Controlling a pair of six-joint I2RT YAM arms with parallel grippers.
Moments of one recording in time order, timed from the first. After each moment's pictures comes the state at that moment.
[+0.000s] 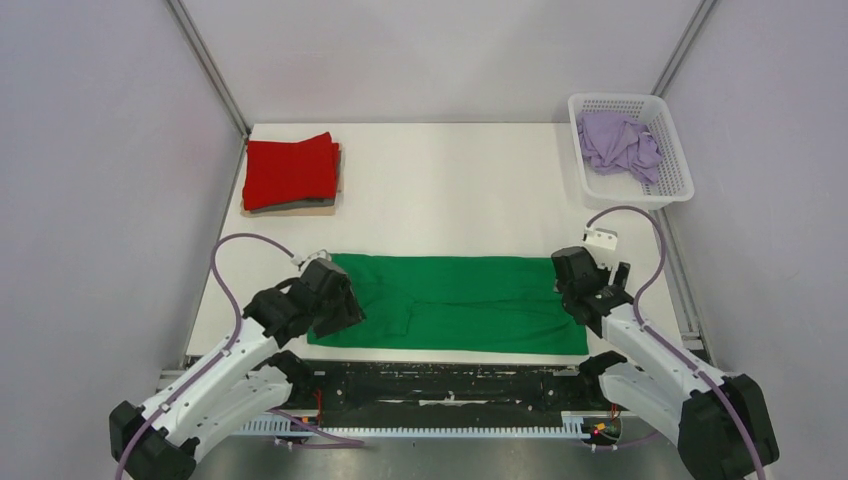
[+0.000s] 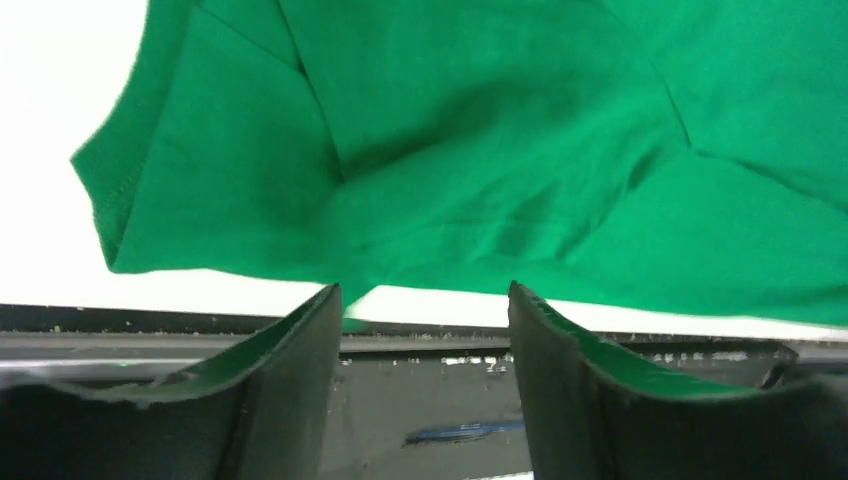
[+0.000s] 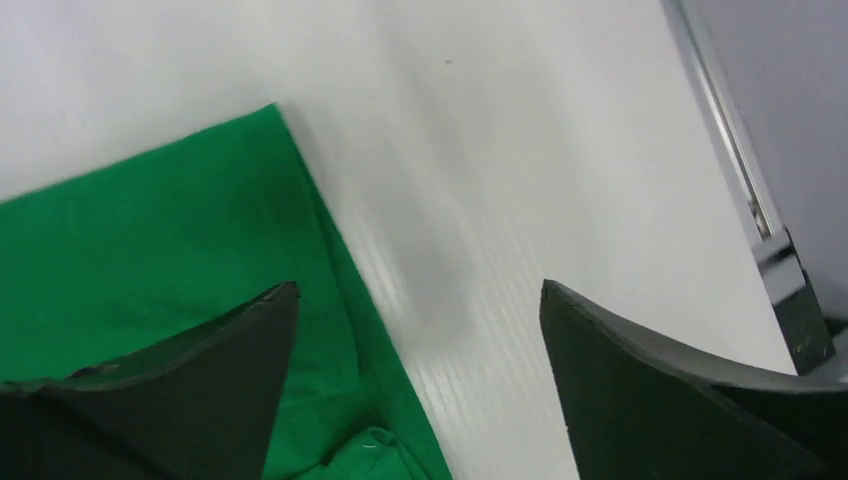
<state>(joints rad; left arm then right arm) -0.61 0.76 0.59 -0.91 -0.14 -0.91 0.37 0.95 0.40 -0.39 0.70 0.43</state>
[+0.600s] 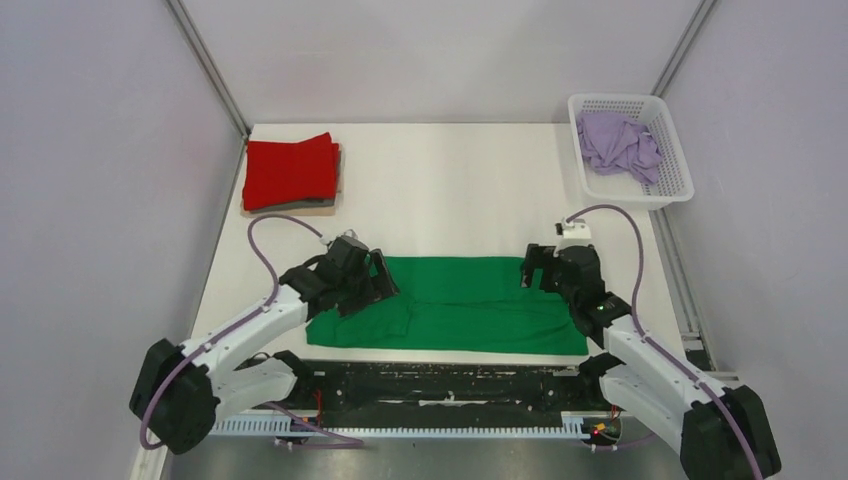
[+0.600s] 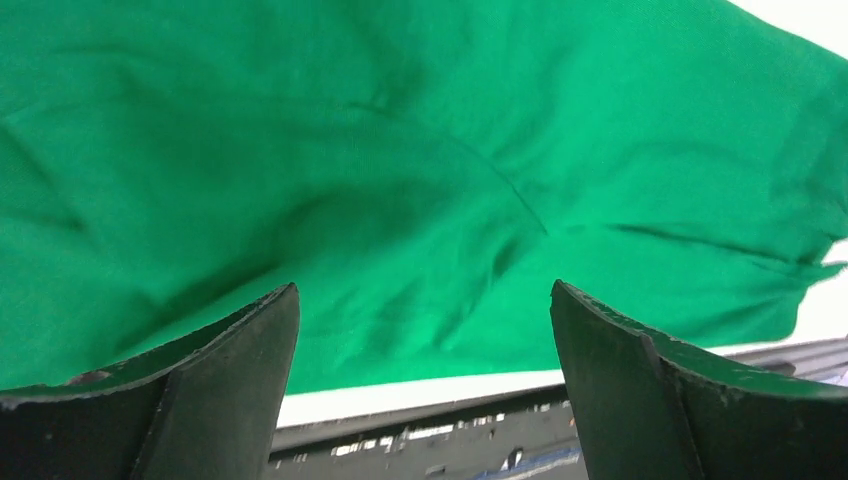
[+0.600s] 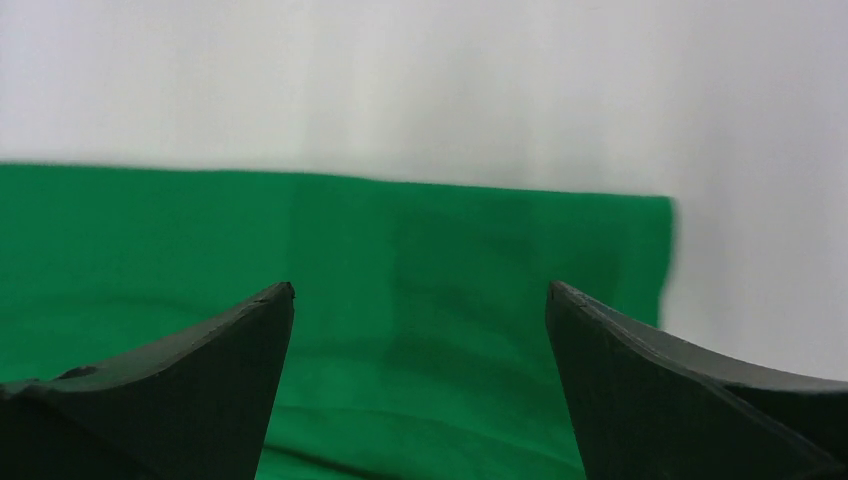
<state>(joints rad) -0.62 1.00 0.64 -0.62 -0.06 -0.92 0.37 0.82 0.32 -0.06 0.28 0.29</state>
